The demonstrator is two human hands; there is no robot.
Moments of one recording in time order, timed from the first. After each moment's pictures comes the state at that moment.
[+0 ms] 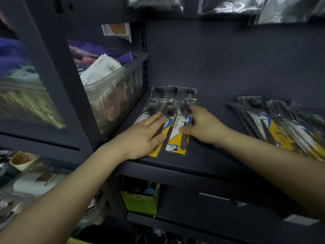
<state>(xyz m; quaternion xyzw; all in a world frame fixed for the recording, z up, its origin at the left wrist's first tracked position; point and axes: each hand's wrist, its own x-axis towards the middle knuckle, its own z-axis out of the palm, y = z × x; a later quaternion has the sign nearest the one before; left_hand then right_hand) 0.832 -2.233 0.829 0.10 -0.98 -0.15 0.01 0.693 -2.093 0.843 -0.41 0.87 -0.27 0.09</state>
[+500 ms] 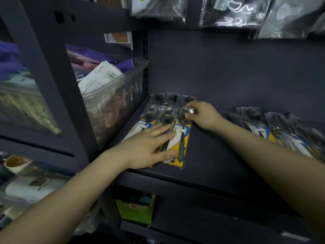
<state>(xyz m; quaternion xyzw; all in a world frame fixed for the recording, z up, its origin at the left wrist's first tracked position) 0.825 -2.223 0.831 0.04 -0.99 -0.13 -0.02 0.636 -2.118 0.856 -0.43 0.87 -0.24 0.01</state>
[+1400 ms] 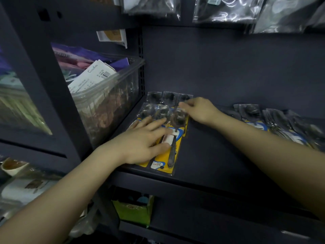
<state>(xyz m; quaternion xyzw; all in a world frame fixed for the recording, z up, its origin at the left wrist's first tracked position) 0.821 -2.223 0.843 0.07 -0.99 -0.10 -0.02 0.636 -2.122 0.863 -0.44 0.87 -0.23 -0.01</state>
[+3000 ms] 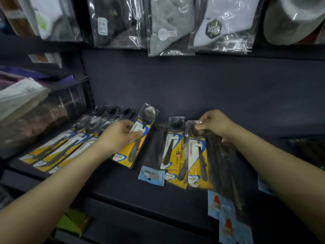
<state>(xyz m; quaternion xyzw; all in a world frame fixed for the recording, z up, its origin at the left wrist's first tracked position) 0.700 -2.087 0.860 0.28 -0.85 -0.38 0.22 0.468 -1.918 0.866 -0.36 0.85 -0.38 0.09</state>
